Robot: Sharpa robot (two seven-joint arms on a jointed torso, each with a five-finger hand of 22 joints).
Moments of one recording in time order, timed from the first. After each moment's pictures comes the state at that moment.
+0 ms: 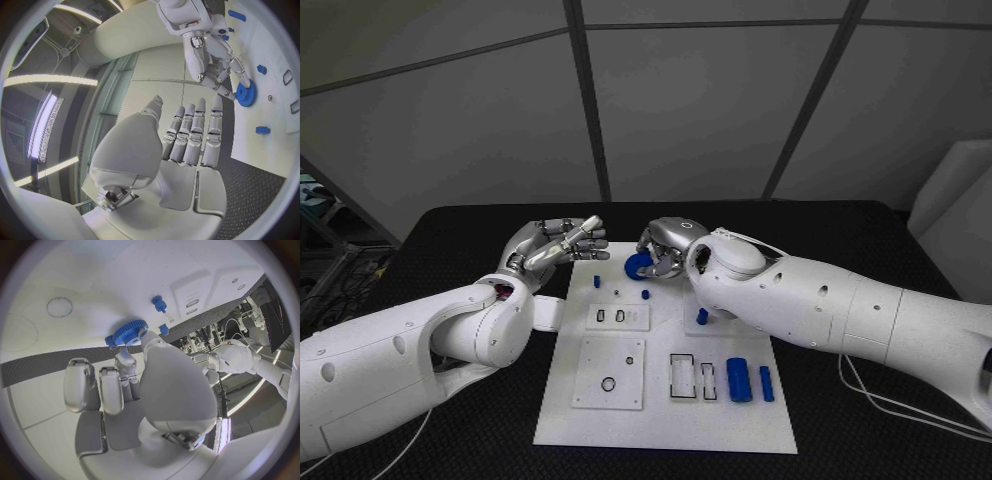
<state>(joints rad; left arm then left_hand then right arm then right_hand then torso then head) 1.09 -0.92 0.08 1.63 -0.04 -0.42 0.45 1.38 -0.03 0.08 0.15 0.14 0.94 0.22 0.10 0.07 1.00 0.17 0.12 0.07 1.04 0.13 0.17 0.14 0.13 0.90 0.23 0.39 0.17 1.22 -0.39 0.00 1.18 -1.60 -0.30 -0.25 1.42 -0.16 0.17 0.26 0.26 0.93 0.16 0.07 0.07 1.29 0.07 1.10 1.09 1.47 -0.01 1.48 1.31 0.06 1.39 0.10 1.46 1.31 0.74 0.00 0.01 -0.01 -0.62</state>
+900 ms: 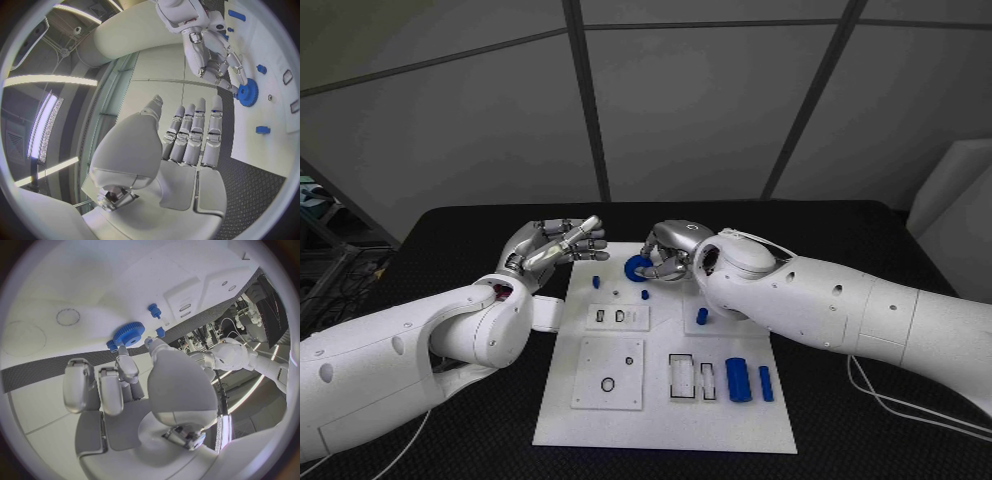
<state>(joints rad) 1.09 -0.92 0.08 1.63 -0.04 -0.42 0.45 1.38 -0.03 0.08 0.15 0.14 0.94 0.22 0.10 0.07 1.00 0.17 0.12 0.07 1.04 0.13 0.17 0.14 0.13 0.90 0.23 0.39 0.17 1.22 -0.44 0.00 1.23 -1.56 -0.28 -0.22 1.22 -0.13 0.18 0.27 0.38 0.99 0.15 0.09 0.08 1.32 0.06 1.19 1.18 1.47 -0.01 1.48 1.31 0.06 1.40 0.10 1.45 1.31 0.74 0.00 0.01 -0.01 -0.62</state>
